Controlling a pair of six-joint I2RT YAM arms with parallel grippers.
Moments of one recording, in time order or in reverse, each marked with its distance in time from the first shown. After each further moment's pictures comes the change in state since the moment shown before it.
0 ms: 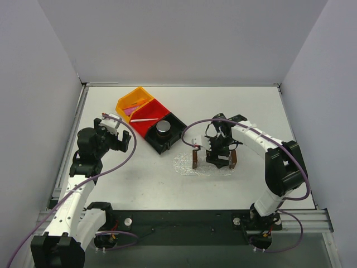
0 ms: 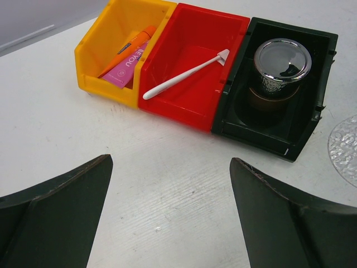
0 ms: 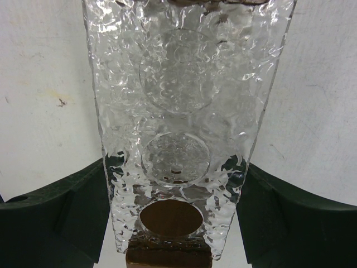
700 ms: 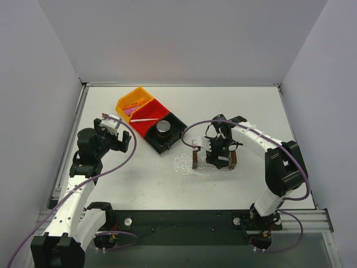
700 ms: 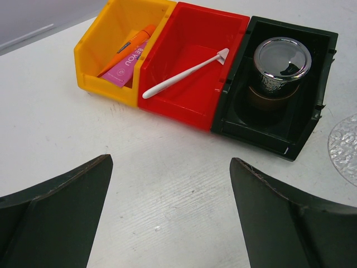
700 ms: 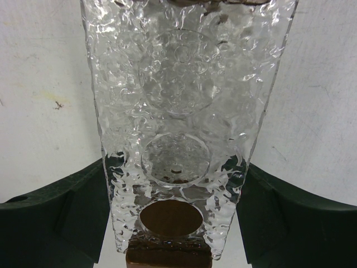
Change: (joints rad) left arm 0.000 -0.006 -0.009 0.002 0.000 0.000; right arm 0.000 -0.001 -0.024 0.031 0.004 0.006
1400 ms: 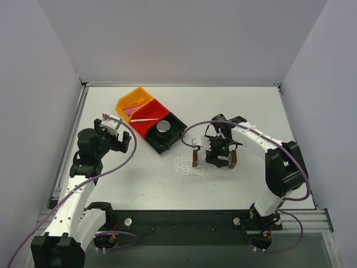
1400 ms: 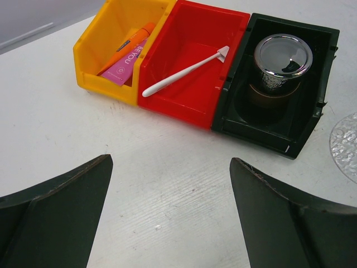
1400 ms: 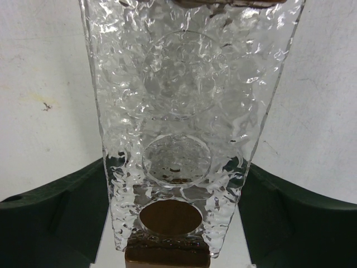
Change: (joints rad) left arm 0.000 -0.001 -0.006 0.000 0.000 0.005; right arm 0.005 -0.007 -0.003 0.021 0.028 0.016
